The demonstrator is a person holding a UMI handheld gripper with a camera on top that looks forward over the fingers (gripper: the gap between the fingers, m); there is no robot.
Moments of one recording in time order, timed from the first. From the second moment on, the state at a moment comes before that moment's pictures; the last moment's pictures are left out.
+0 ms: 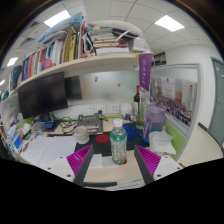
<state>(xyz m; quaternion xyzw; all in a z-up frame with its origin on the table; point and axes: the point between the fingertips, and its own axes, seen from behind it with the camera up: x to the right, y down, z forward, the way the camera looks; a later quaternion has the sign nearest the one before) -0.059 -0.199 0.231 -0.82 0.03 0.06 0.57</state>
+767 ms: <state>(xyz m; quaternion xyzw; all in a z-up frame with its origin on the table) -0.017 0.087 0.222 -0.76 -0.01 0.04 0.65</state>
